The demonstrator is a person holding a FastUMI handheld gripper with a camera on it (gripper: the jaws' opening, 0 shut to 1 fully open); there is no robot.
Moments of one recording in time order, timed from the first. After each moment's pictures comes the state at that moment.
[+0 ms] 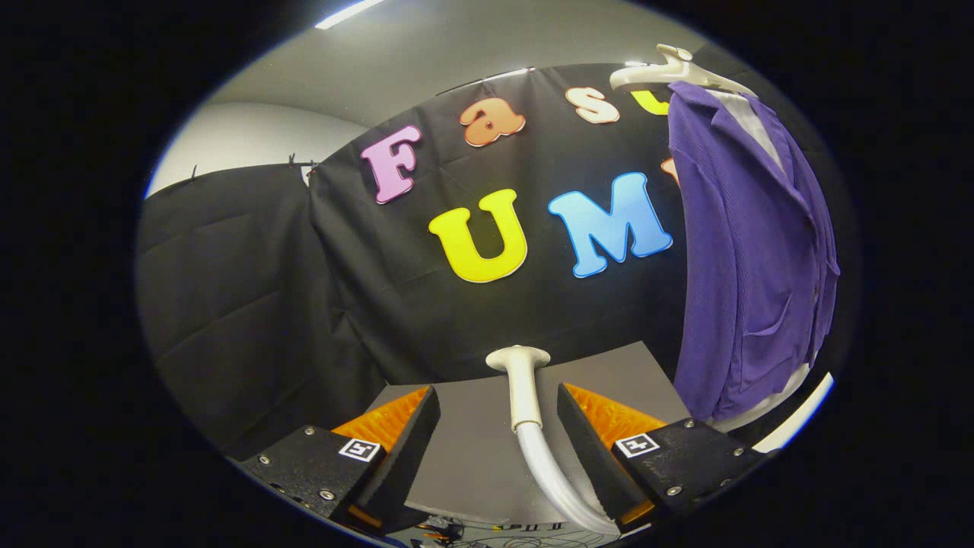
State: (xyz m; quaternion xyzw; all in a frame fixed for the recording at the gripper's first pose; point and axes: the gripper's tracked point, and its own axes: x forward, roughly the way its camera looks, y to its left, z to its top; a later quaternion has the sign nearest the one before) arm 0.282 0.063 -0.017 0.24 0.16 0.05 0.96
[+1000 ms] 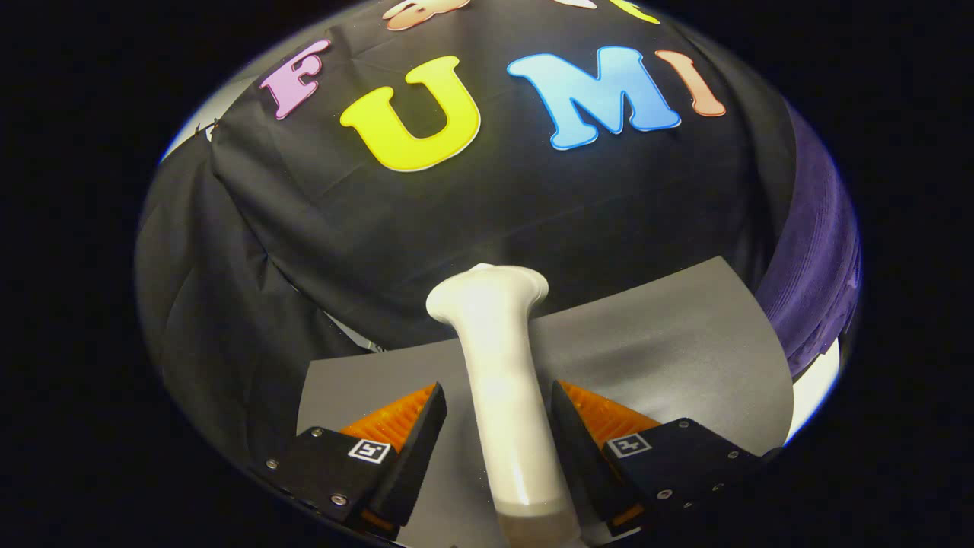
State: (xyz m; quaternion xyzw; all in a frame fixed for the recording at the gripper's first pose) arm 0.425 0.110 -0.145 0.26 0.38 0.03 0.89
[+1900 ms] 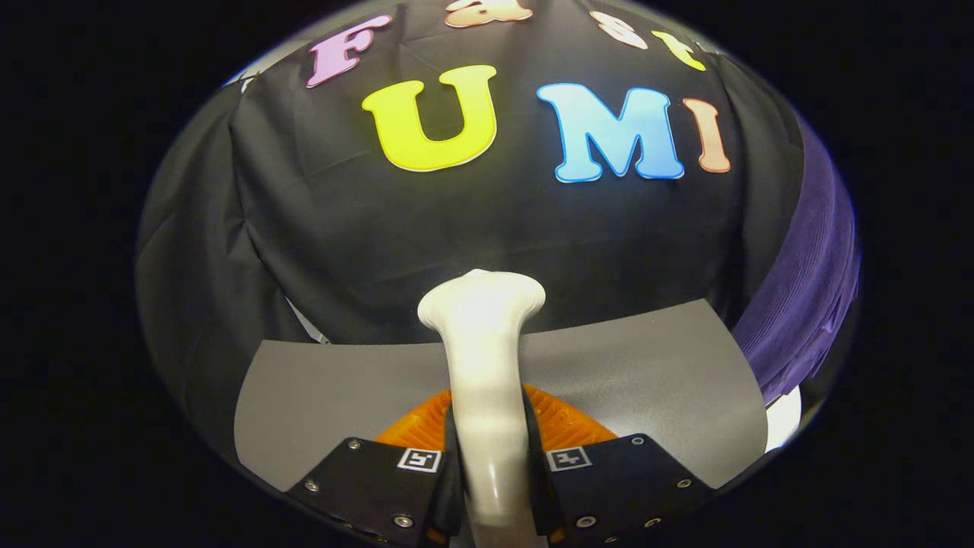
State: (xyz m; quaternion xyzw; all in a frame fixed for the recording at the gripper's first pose) arm 0.424 0.107 -0.146 0.14 0.34 -0.02 0.93
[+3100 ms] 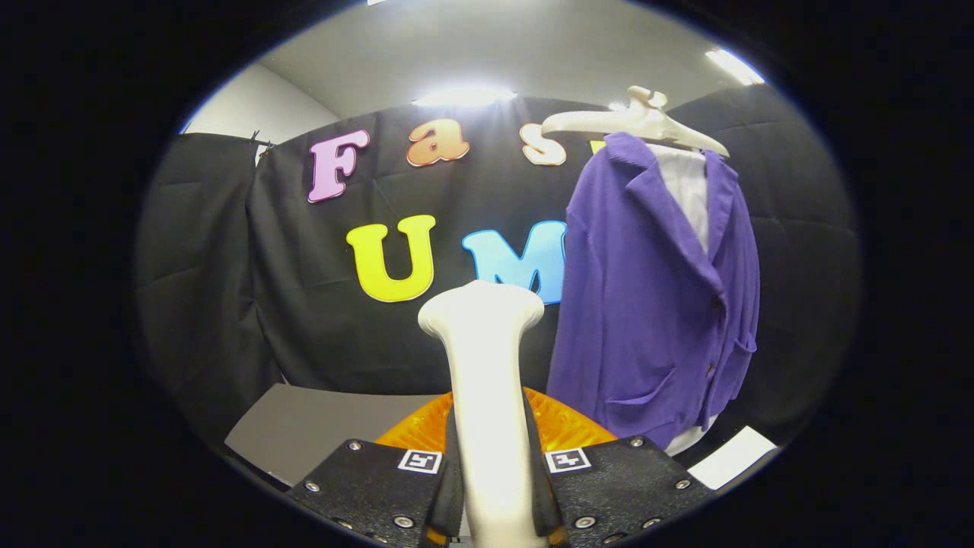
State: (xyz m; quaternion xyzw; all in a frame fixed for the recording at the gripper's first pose) arm 0.232 -0.095 0.019 0.12 0.11 -0.09 0.98
